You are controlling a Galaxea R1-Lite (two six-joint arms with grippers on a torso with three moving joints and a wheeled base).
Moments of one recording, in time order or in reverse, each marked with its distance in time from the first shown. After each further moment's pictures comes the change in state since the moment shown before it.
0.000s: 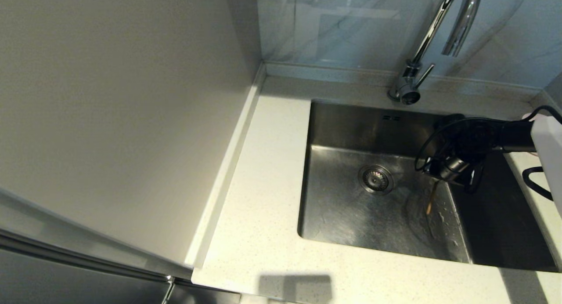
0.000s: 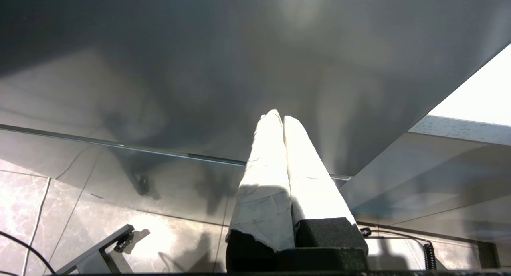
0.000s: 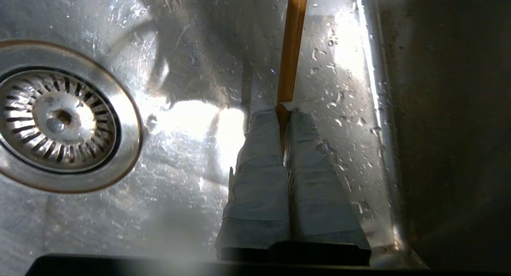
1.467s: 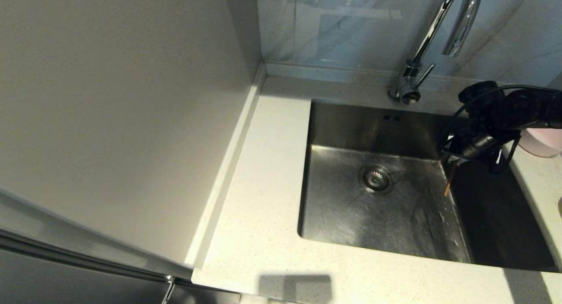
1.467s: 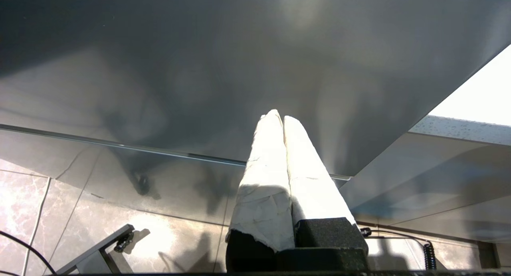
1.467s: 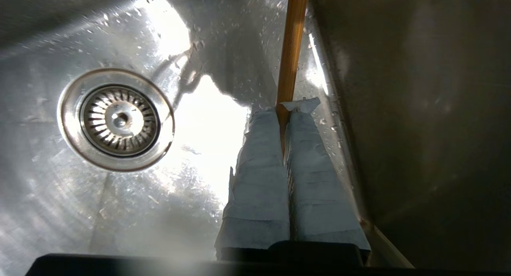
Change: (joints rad) left arm 0.000 0.000 0.000 0.000 0.000 0.000; right arm -0.001 -0.206 0.035 0.053 -0.037 -0.010
